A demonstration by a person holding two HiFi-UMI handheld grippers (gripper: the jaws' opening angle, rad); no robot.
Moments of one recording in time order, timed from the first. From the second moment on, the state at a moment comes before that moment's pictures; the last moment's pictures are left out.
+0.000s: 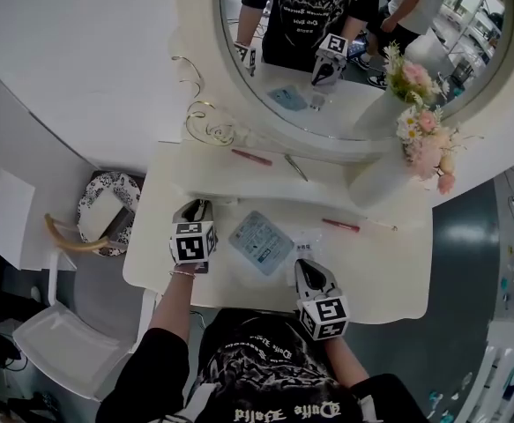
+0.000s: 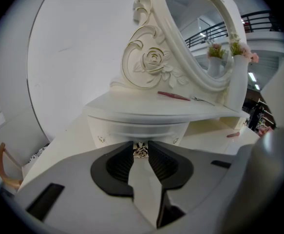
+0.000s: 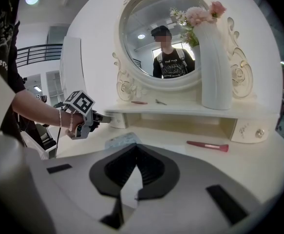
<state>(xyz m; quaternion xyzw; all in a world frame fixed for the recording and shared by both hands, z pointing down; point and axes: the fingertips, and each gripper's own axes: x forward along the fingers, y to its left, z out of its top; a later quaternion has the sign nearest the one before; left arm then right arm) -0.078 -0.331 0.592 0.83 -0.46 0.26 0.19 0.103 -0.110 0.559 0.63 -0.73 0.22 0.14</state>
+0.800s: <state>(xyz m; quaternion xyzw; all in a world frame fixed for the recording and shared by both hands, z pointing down) -0.081 -0.325 0.593 0.83 -0.46 0.27 0.19 0.106 -0.115 0.557 0.63 -0.74 0.22 0.12</state>
